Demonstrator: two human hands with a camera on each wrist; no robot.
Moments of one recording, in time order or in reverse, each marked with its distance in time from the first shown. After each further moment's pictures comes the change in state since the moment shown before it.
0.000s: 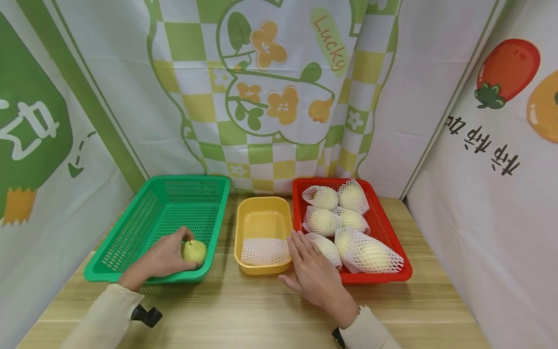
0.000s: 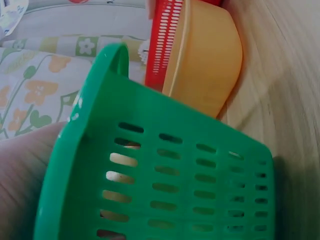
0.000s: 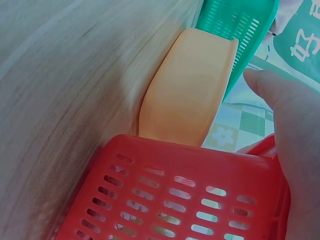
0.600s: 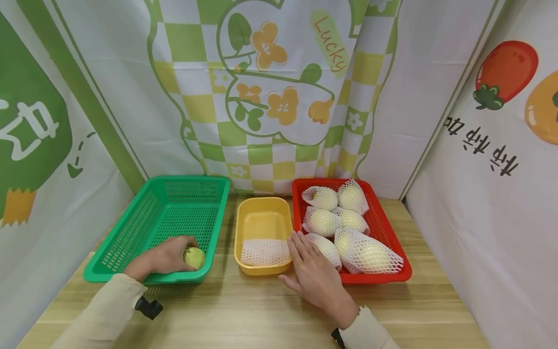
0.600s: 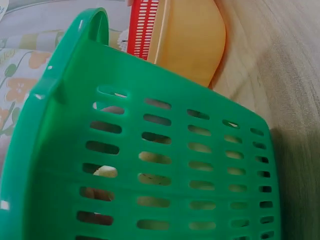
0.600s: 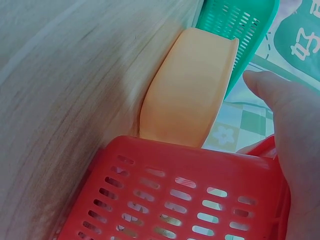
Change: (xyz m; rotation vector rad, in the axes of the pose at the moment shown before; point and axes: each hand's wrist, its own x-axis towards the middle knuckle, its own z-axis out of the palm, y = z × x) left_hand 0.014 -0.007 -0.005 0.030 -0.228 -0.005; right_hand 0.000 -0.001 0.002 -0.005 0.020 0.006
